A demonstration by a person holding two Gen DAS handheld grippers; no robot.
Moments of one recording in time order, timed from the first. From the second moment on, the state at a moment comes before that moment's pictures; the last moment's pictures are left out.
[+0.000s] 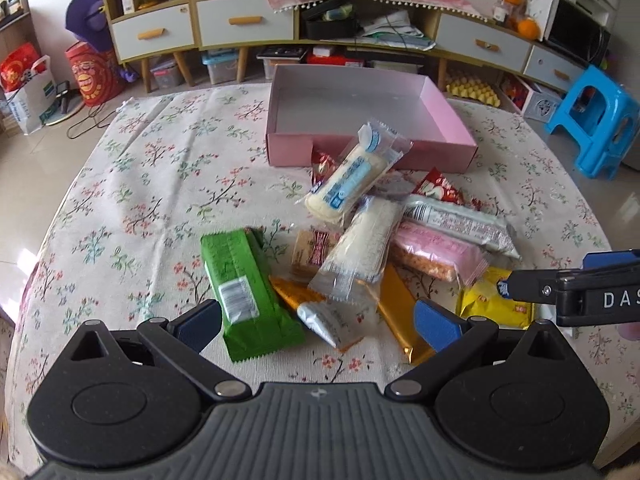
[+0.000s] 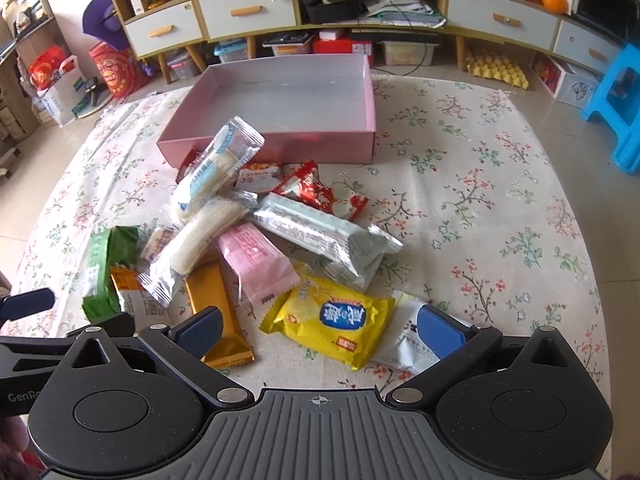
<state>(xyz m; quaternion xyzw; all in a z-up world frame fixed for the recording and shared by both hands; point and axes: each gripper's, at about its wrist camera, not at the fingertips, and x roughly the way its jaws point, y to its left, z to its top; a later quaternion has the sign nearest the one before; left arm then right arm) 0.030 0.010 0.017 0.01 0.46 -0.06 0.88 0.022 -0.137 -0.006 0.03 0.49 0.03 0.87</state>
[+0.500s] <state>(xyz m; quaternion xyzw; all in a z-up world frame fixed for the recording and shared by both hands) 0.112 0.019 -0.007 -0.05 0.43 -0.19 0.88 0.095 -0.181 -0.038 0.13 0.51 0.13 0.84</state>
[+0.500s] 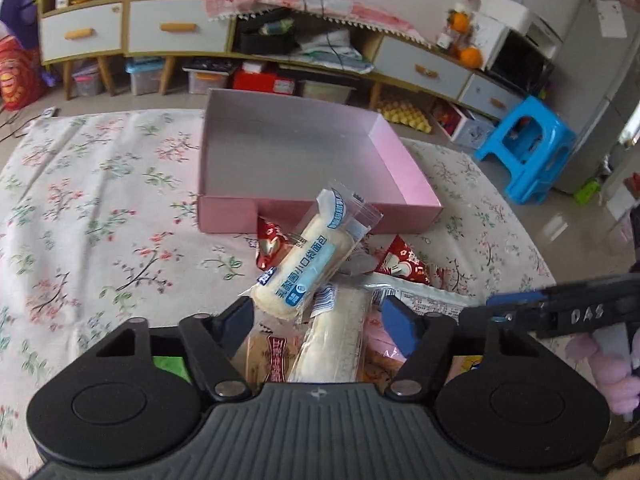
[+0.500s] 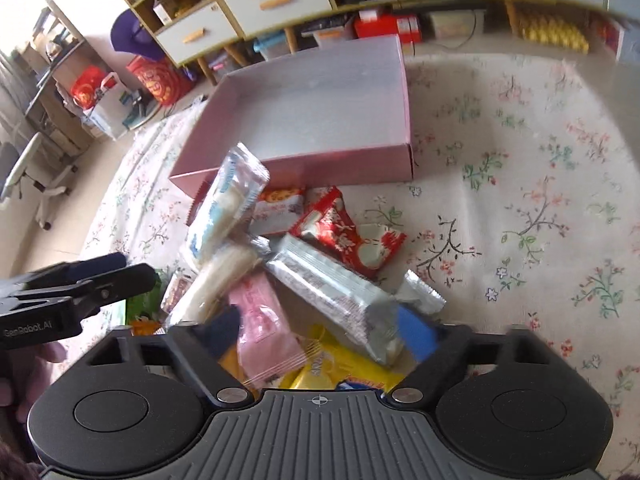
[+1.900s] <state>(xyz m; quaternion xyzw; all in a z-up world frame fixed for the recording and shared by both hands) 0.145 0.023 -0.035 -0.08 0.47 -0.16 0.86 0.112 -0.145 -0.054 0.03 0.53 0.15 0.83</state>
